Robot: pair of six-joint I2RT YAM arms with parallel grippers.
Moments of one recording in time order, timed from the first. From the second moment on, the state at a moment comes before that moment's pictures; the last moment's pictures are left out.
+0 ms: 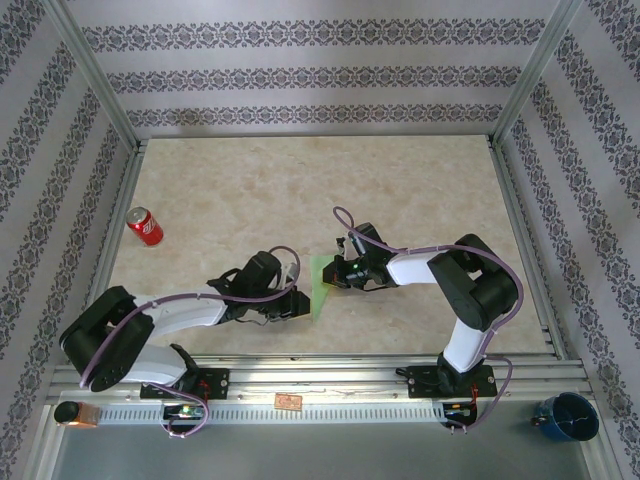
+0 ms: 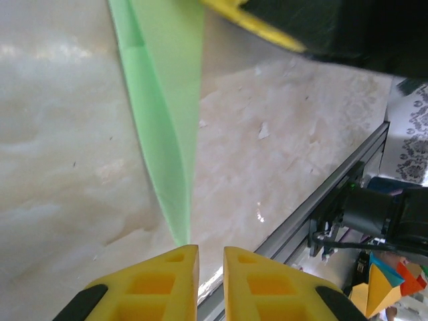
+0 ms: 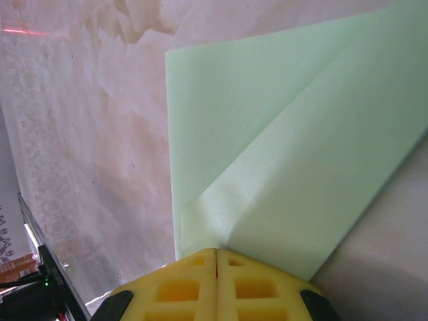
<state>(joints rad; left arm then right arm) -0.73 1.35 0.51 0.01 0.52 -0.94 0.58 1.77 0.71 0.13 -0.57 0.81</state>
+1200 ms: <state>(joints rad) -0.73 1.70 0.66 0.13 0.50 -0.95 0.58 1.77 0.71 0.13 -0.57 0.81</state>
